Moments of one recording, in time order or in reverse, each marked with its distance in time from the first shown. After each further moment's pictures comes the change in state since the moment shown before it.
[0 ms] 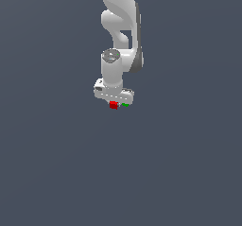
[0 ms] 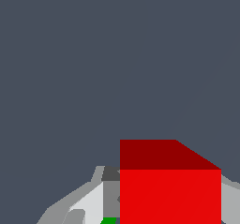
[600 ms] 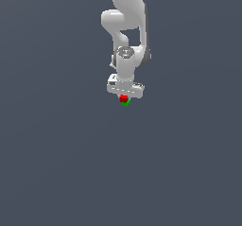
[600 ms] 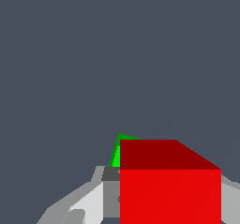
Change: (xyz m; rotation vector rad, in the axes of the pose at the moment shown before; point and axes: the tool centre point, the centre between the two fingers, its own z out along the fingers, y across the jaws) arm -0.071 -0.041 0.018 0.000 0.000 0.000
